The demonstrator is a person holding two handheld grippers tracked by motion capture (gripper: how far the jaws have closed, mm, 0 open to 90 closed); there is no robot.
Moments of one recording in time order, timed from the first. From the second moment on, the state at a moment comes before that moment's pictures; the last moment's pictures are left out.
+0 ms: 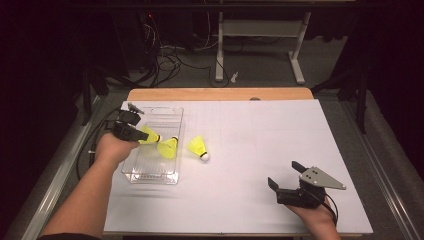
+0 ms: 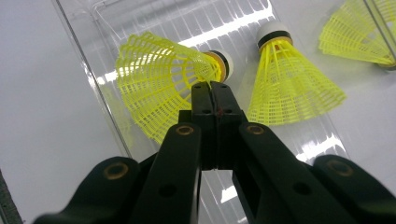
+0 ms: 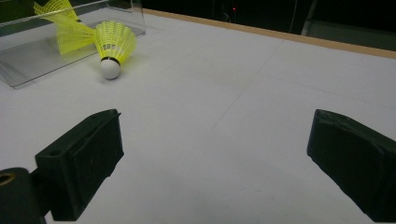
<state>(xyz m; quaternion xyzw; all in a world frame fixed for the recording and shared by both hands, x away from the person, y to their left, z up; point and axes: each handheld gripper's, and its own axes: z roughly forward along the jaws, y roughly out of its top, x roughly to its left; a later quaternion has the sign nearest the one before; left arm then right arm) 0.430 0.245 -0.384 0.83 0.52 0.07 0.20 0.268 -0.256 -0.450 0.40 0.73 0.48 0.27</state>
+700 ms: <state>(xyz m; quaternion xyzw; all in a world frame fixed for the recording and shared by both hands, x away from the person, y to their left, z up) 0.429 0.250 -0.394 0.82 0.53 0.06 0.19 0.268 -0.256 -0.450 0.40 0.73 0.48 0.27</state>
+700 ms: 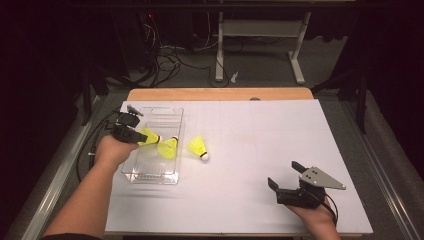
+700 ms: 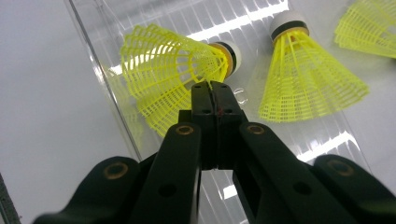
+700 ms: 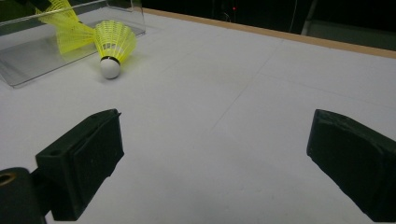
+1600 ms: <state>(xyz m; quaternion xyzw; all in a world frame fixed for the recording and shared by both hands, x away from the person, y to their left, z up) 0.423 0.256 -0.401 0.82 0.54 0.04 0.18 0.268 -0.255 -0.451 0.40 0.73 0.48 0.27</state>
